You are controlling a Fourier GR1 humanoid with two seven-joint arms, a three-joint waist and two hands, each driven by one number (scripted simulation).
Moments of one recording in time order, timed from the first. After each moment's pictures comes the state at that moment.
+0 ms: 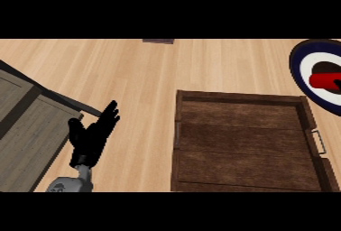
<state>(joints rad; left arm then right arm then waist) -0.06 0.08 -0.11 -1.44 0.08 0.02 0.22 -0.73 -0.71 -0.48 -0.32 0.26 -0.19 -0.59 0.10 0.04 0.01</state>
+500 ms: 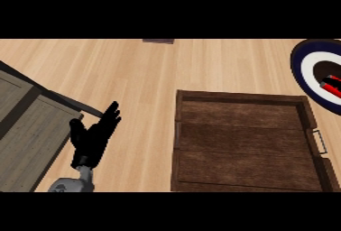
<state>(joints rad) -0.06 0.08 -0.11 -1.45 0.09 0.02 0.22 -0.80 -0.69 -0.53 -0.24 0.20 -0.03 -0.70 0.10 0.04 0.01</state>
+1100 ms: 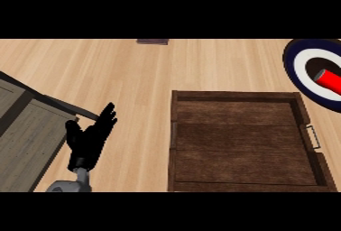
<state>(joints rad) -0.04 0.08 -0.10 -1.46 0.08 0.03 0.23 -0.76 -0.79 -0.67 -0.15 0.06 0.28 -0.73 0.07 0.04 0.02</state>
